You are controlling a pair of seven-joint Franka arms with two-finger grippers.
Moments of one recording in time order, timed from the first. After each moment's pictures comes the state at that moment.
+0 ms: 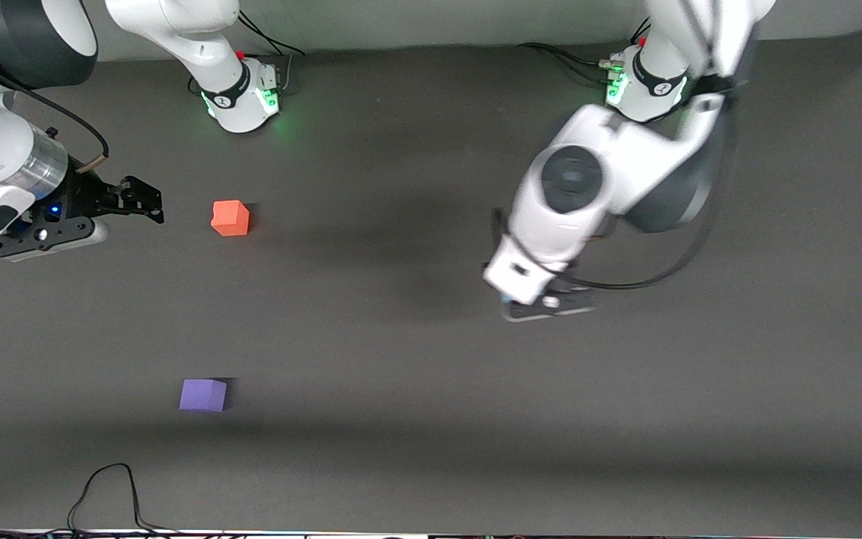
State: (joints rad) left arm -0.57 0.53 -0.09 -1.35 0.01 1.90 -0.82; right arm 0.01 -0.03 0.10 -1.75 0.01 1.65 -0.09
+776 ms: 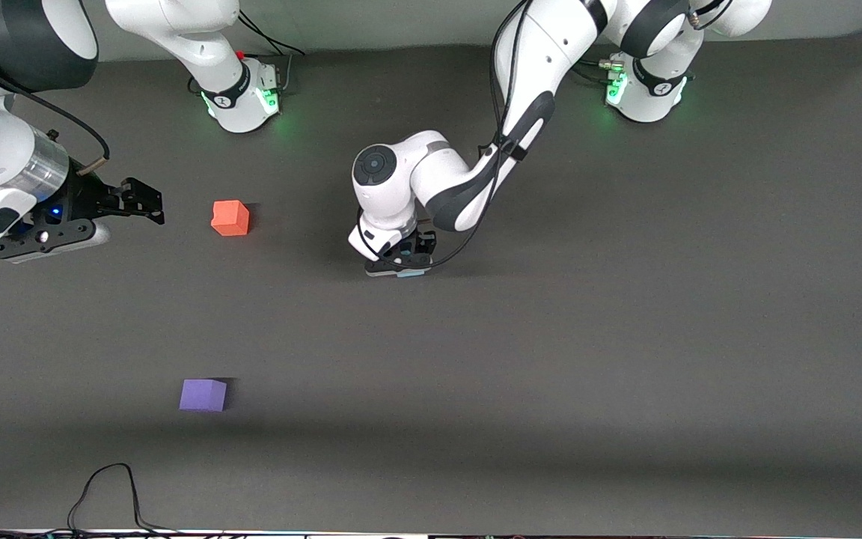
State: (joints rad) left arm -0.87 0.88 -0.08 -1.25 0.14 2.14 -1.10; right arm 0.01 -0.03 0.10 -1.75 0.01 1.65 -0.09
